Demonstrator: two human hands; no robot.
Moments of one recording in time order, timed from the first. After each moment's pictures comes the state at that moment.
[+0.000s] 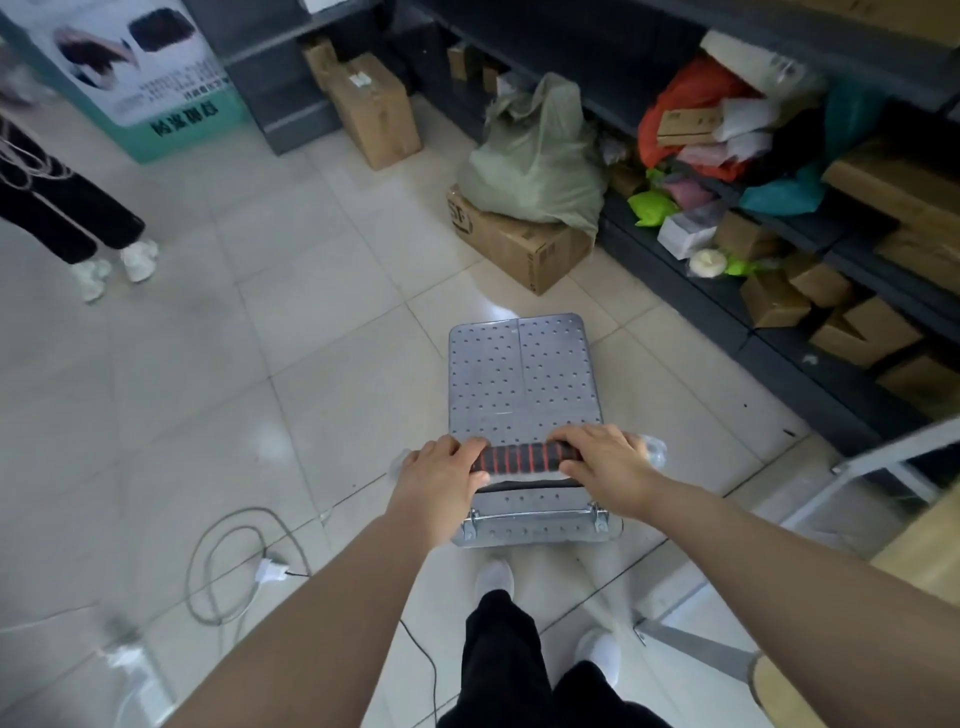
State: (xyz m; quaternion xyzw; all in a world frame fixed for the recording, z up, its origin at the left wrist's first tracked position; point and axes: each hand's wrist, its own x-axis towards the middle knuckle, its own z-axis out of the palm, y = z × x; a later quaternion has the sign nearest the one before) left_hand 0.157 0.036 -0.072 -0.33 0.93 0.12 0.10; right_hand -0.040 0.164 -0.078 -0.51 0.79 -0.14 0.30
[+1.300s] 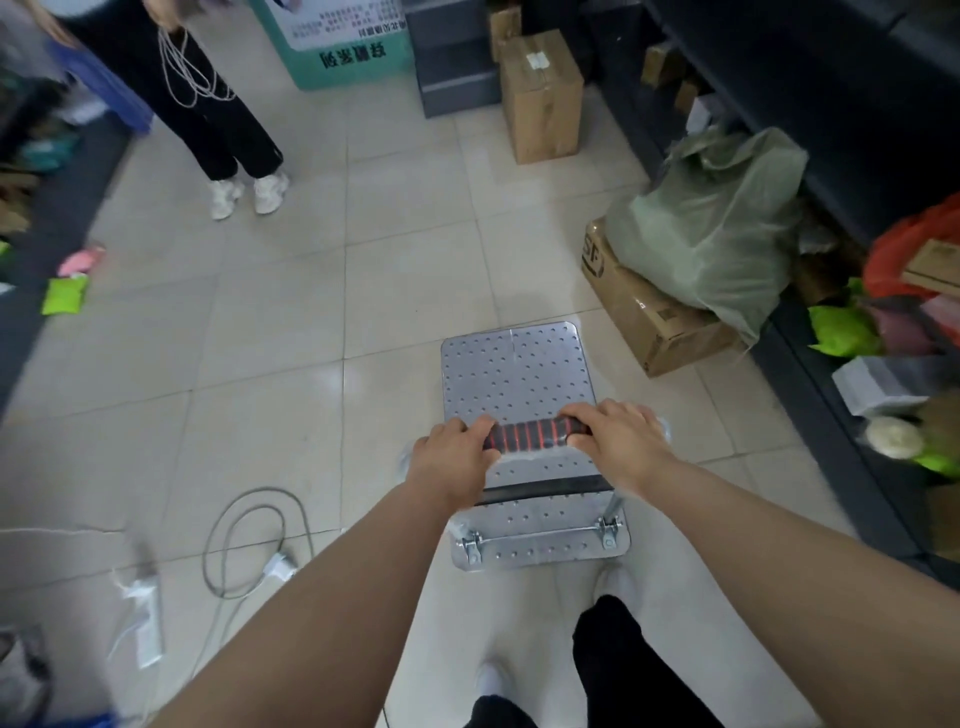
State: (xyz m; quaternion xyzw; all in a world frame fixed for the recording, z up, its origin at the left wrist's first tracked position) left_hand 0.070 -0.236 -0.067 -0.53 0.82 0.18 0.10; right_hand -0.152 -0.187 -0.081 -0.66 0.71 -0.05 0.24
